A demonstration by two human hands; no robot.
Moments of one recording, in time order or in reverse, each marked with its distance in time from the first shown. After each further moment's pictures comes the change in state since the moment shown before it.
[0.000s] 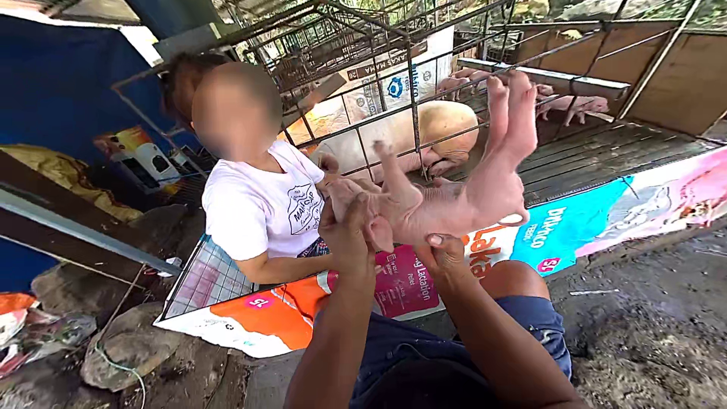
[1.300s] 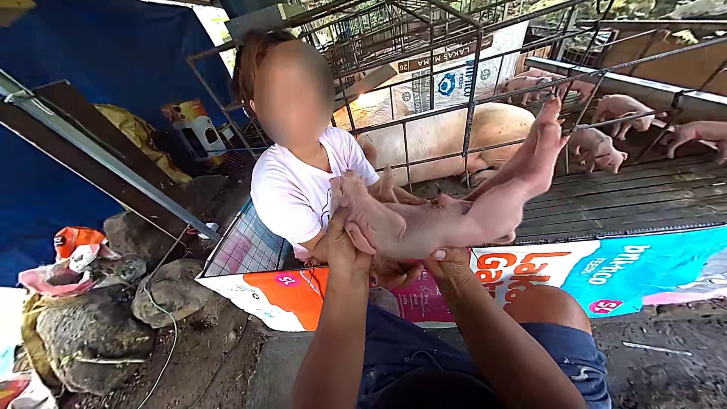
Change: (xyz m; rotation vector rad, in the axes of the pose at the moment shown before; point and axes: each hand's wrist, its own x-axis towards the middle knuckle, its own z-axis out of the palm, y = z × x) left_hand 0.035 0.032 -0.069 -0.467 -0.027 -0.206; right_hand 0.004 0.059 0.019 0.118 -0.213 0.222
